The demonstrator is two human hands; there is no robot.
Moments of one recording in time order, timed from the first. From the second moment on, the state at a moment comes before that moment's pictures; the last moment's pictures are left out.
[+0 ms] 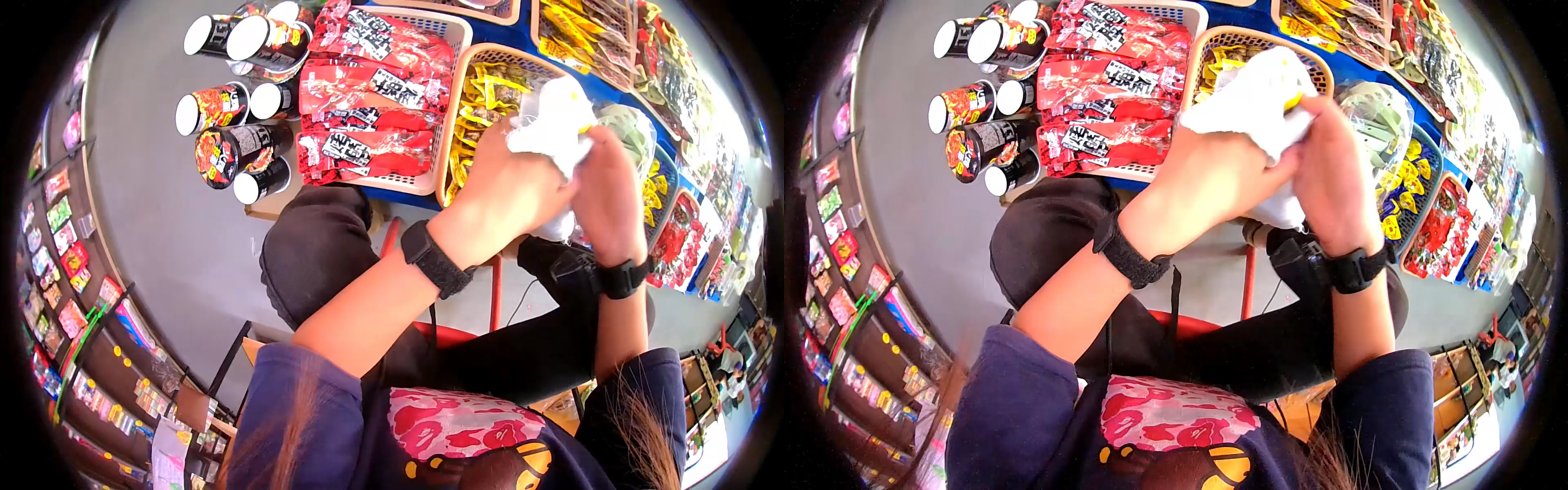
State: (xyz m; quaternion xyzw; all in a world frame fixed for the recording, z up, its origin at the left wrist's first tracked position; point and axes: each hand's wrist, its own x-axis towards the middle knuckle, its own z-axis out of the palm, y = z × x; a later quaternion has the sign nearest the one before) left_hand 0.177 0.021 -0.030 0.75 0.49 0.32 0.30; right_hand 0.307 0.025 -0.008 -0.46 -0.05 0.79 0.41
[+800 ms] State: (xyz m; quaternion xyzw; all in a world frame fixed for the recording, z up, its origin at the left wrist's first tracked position) left_hand 0.186 0.013 -0.008 0.76 0.50 0.24 0.34; right_hand 0.323 0.007 -0.016 -0.41 0.15 0.80 0.41
